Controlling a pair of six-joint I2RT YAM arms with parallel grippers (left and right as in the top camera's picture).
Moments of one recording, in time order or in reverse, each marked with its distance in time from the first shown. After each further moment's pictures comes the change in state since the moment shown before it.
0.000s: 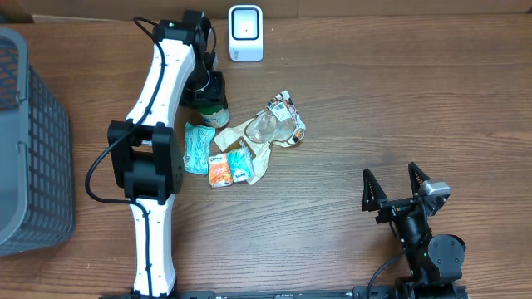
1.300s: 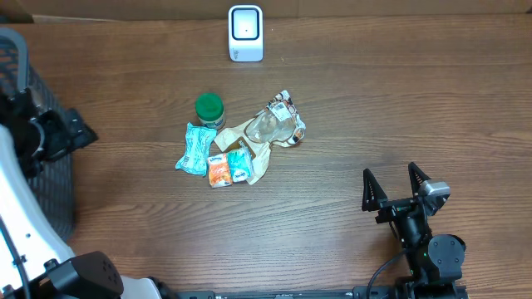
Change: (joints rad) left arm 0.662 -0.771 -0.364 -0.241 0.017 0.094; right arm 0.000 0.000 0.000 0.000 0.000 0.000
